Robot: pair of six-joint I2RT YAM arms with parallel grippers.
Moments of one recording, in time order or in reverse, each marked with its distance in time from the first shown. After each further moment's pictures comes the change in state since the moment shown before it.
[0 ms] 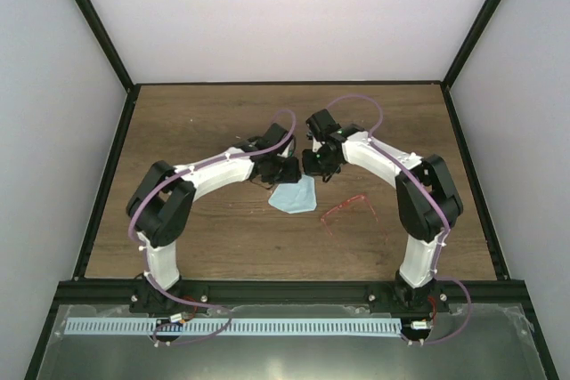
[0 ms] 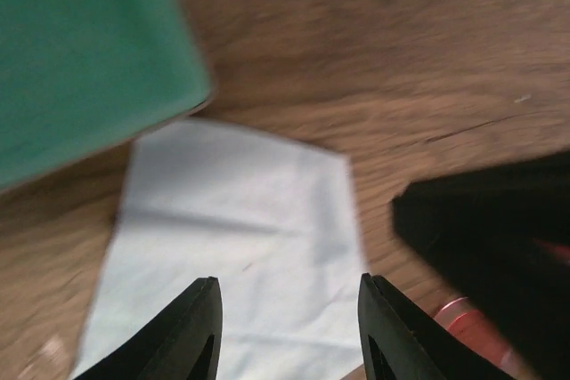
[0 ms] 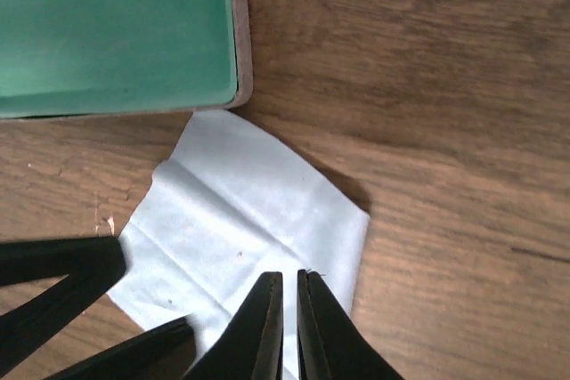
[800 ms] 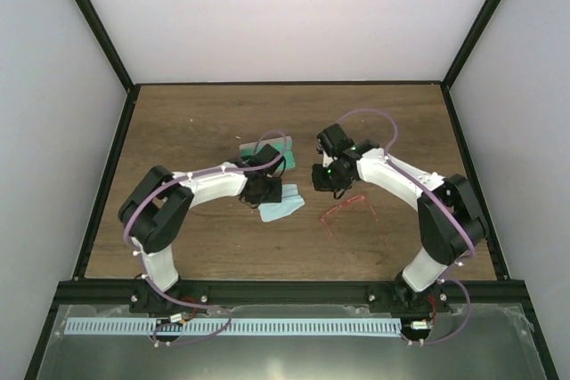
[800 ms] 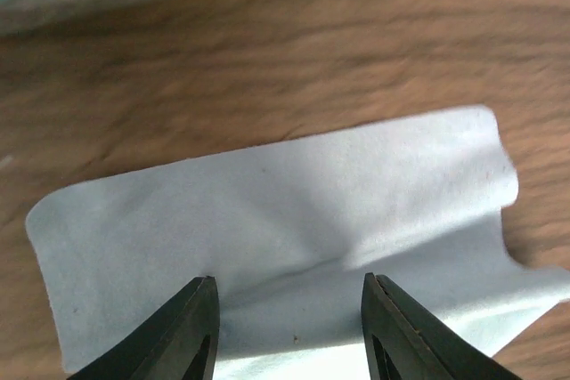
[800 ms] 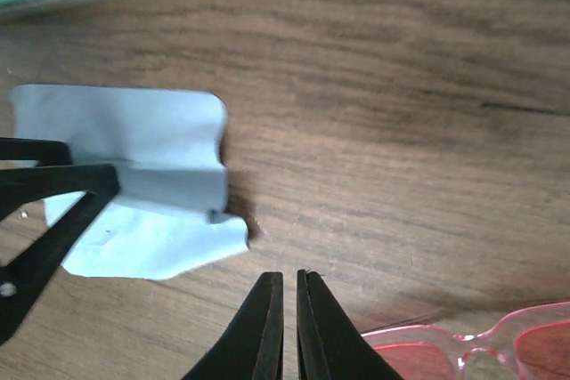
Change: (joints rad) left arm -0.013 -0.007 -0.145 0.007 -0.114 -0.035; right arm 0.010 -0.222 -0.222 0.004 -0.017 0.032
